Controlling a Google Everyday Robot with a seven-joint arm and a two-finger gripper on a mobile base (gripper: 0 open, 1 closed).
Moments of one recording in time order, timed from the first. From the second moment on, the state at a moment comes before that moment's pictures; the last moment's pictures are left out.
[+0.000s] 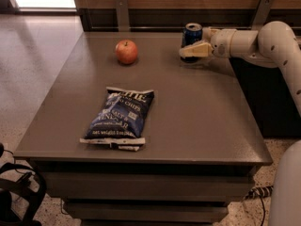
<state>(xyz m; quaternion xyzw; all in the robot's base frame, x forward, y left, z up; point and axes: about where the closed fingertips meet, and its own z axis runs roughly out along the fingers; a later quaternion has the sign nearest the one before) 0.802 -0.173 0.864 -0.36 0.70 0.24 0.56</state>
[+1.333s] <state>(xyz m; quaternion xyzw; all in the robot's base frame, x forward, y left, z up) 0.804 -0.159 0.859 -0.37 0.70 0.25 0.56</state>
